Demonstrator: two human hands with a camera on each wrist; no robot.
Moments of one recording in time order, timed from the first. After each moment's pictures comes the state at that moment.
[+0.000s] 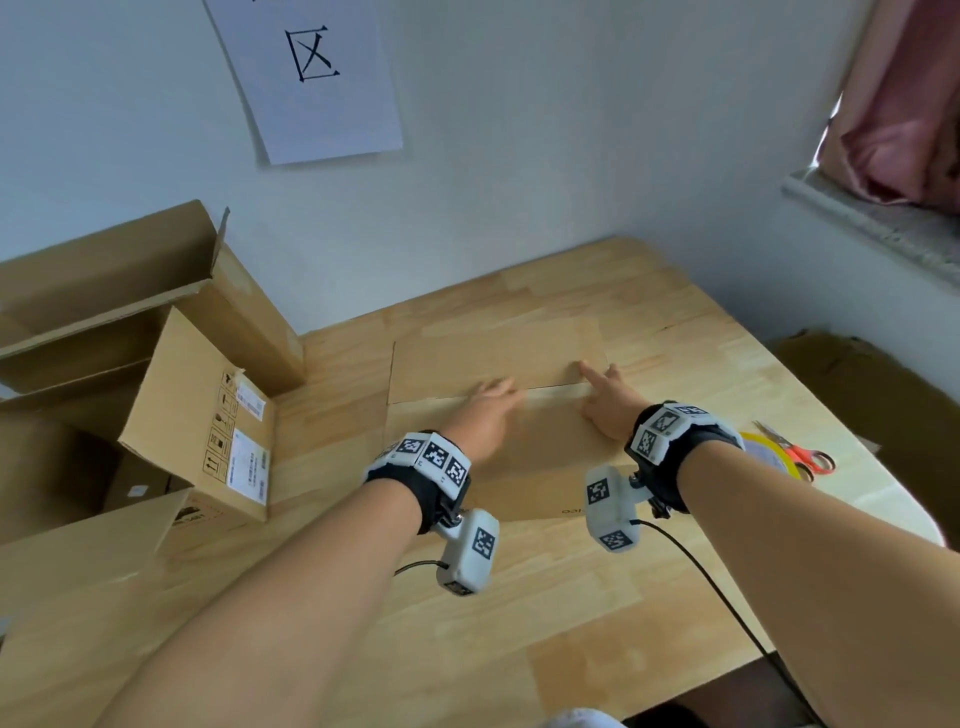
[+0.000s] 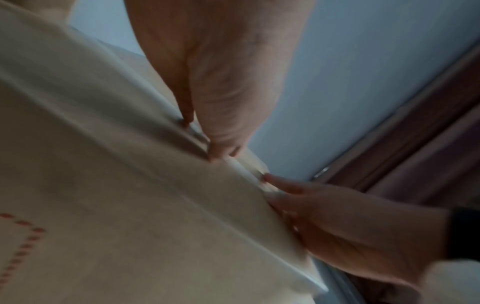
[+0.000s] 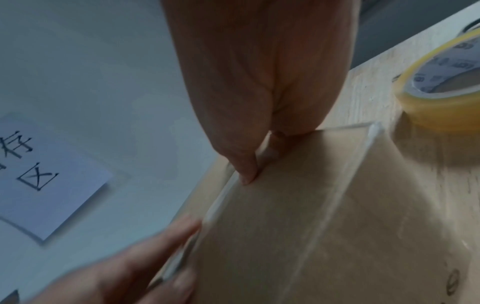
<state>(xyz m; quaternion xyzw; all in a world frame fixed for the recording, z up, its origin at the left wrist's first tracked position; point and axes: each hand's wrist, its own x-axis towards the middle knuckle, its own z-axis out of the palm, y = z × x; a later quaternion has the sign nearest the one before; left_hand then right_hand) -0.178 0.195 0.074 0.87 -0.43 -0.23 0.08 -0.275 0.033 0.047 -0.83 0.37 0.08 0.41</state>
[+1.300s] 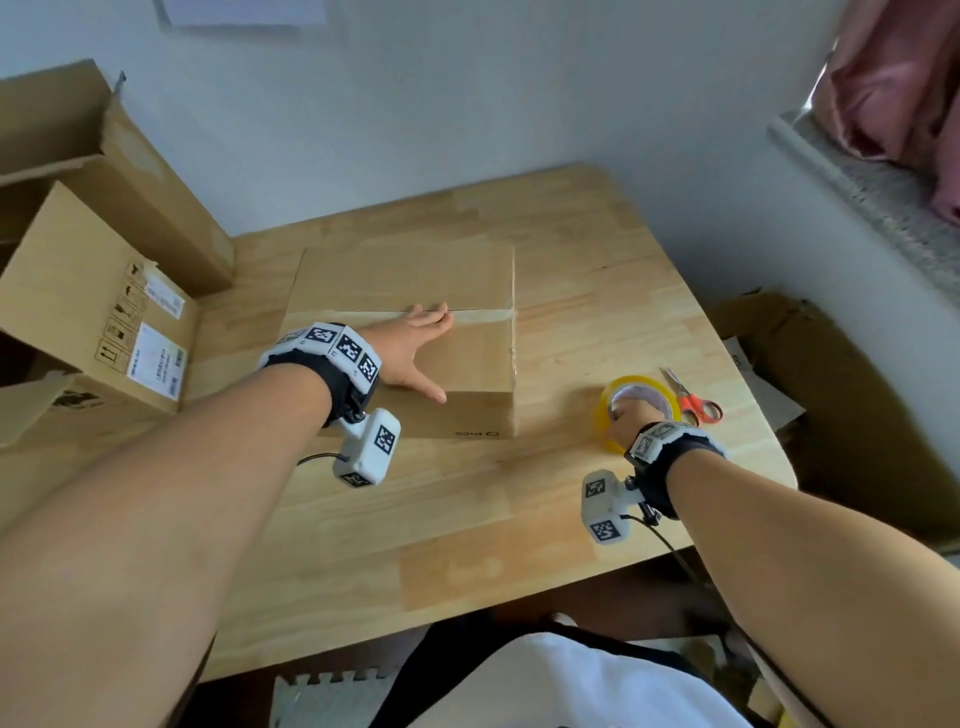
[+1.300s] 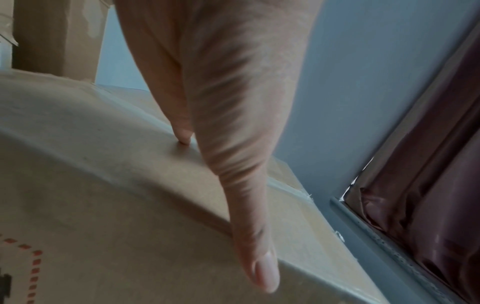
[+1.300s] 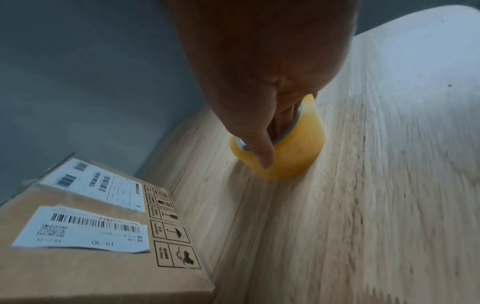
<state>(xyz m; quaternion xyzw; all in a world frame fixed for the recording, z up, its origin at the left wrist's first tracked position) -0.203 0.155 0.071 0.83 -0.45 -0.31 -0.10 -0.416 -0.065 -0.041 -0.80 0.45 0.21 0.35</state>
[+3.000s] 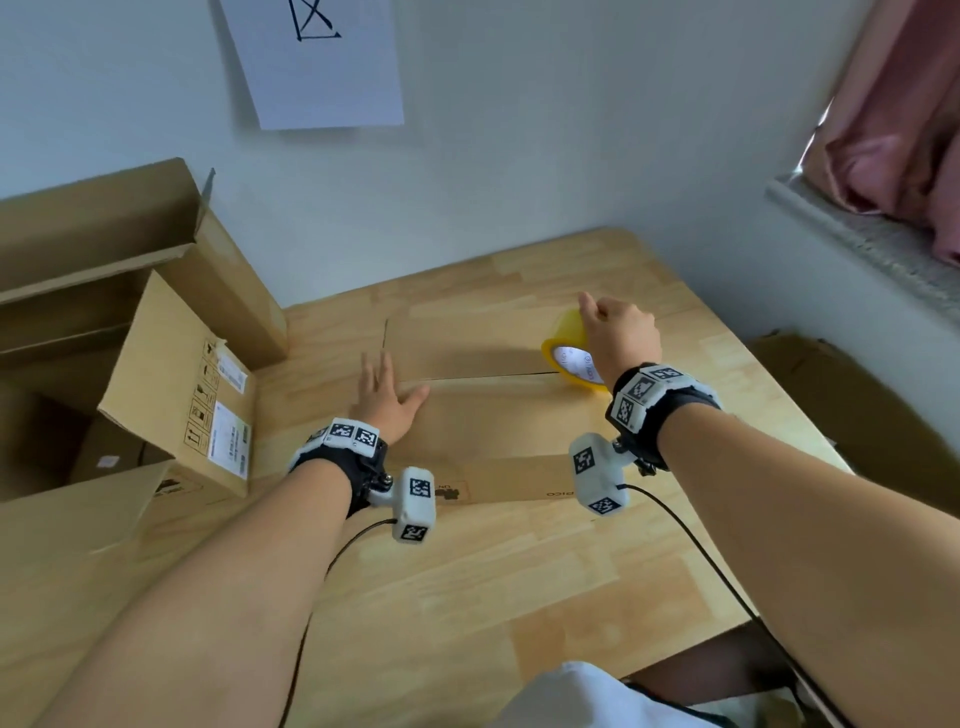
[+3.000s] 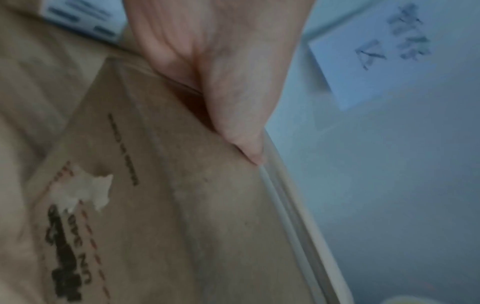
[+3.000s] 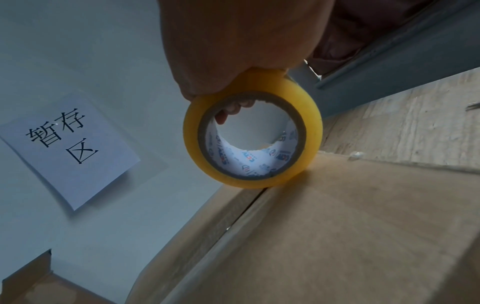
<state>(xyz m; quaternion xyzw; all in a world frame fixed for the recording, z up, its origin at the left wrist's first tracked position) -0.115 0.266 0.040 0.94 -0.20 -0.22 0.18 -0.254 0.032 0.098 -0.82 0.43 -0.18 0.32</state>
